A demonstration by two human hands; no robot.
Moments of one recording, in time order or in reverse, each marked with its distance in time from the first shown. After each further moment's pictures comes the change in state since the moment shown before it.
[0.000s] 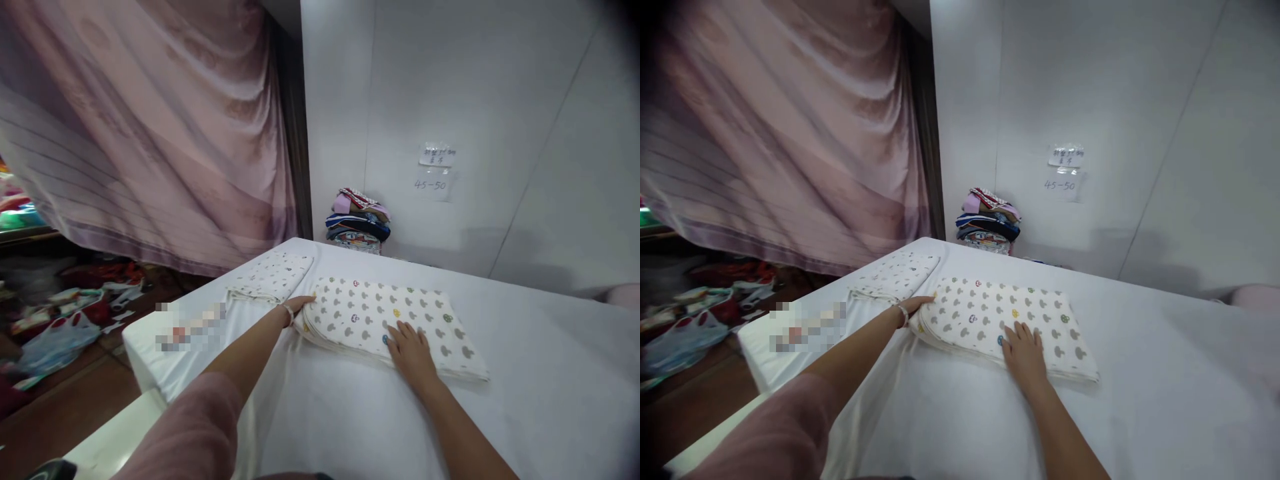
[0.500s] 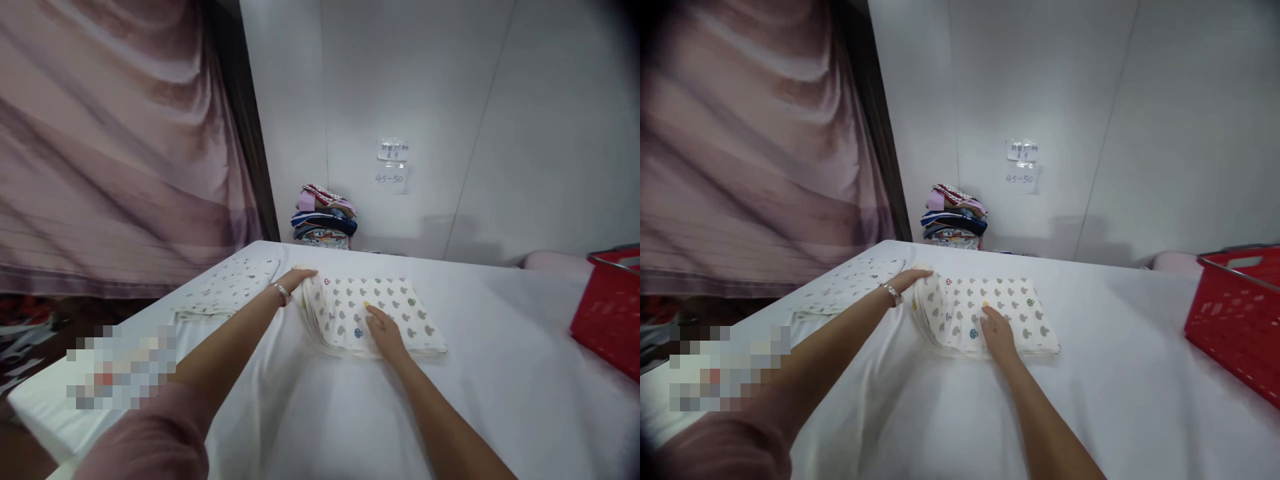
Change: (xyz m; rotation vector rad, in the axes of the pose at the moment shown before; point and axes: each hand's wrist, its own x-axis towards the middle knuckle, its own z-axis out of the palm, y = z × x) left_hand -0.030 0.097 0.067 0.156 -0.223 0.349; right_hand 0.015 0.008 -0.008 0.892 0.225 0.190
